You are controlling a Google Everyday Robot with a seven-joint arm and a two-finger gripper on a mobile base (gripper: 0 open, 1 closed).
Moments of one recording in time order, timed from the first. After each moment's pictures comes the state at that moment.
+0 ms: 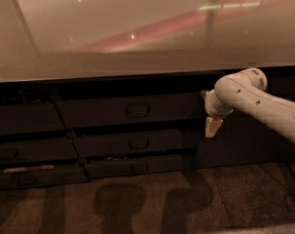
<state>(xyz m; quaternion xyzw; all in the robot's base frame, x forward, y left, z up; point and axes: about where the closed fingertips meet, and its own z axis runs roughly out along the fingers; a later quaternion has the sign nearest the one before) 0.682 -0.247 0.643 -0.70 0.67 -0.15 0.20</state>
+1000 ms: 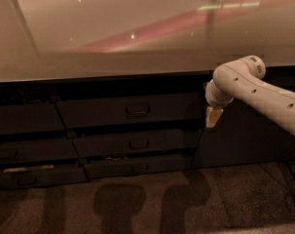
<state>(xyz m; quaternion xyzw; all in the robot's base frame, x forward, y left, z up) 0.710 -0.260 0.664 -0.68 0.69 -0.17 0.19</state>
